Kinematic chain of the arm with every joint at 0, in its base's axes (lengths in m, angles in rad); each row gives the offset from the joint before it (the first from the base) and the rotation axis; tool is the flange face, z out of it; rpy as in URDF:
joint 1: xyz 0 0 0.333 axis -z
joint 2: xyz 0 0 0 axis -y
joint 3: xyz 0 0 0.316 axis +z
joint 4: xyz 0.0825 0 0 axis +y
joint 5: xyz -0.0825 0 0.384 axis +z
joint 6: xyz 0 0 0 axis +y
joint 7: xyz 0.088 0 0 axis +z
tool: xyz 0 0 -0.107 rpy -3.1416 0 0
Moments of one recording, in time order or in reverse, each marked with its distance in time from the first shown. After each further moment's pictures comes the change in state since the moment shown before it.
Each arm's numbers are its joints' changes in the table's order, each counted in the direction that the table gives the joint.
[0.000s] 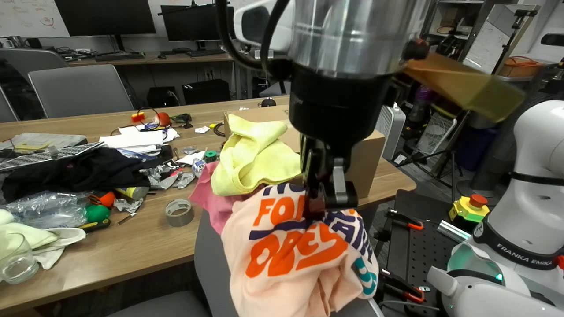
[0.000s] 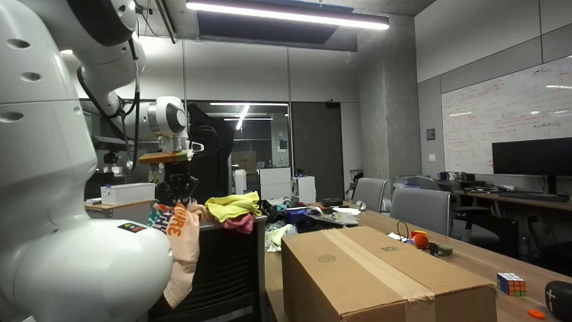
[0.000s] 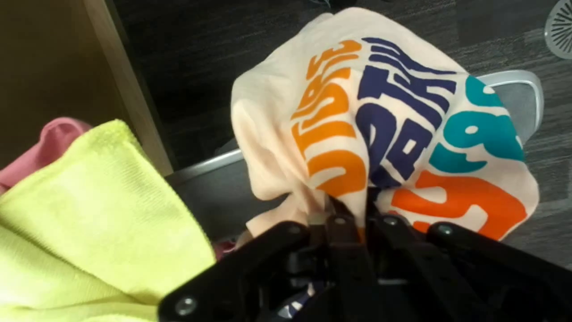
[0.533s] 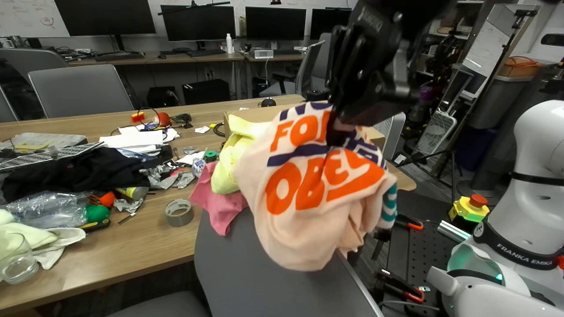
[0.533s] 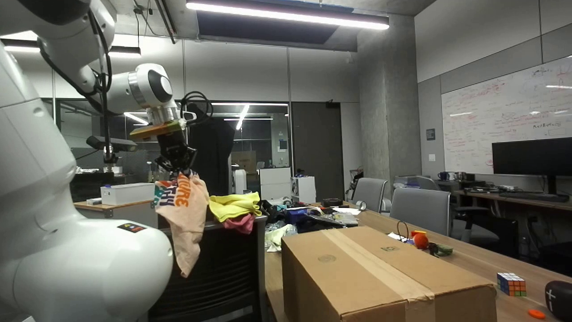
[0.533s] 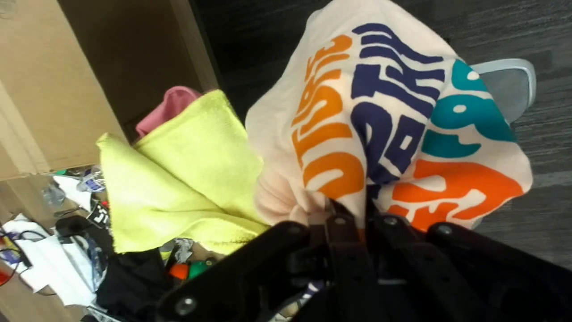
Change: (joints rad) arm -0.002 0.194 -0.006 -0.031 -0.075 0.085 -0.002
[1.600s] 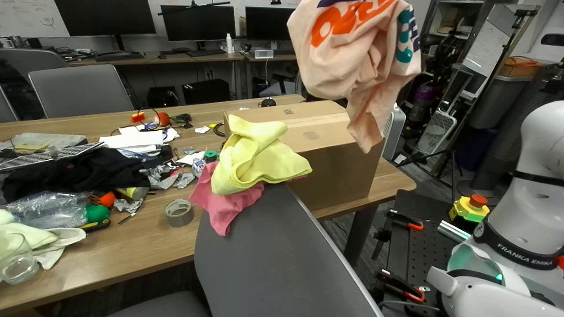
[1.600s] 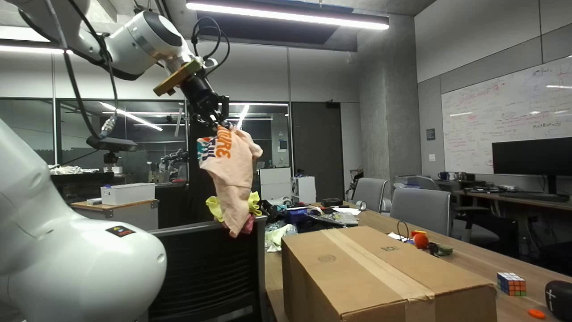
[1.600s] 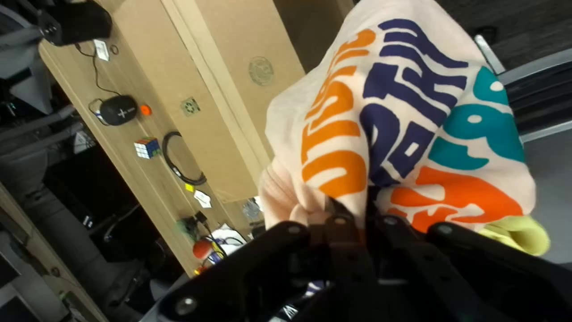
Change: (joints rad) arm 0.139 0.162 -0.097 -0.128 -0.279 0.272 0.053
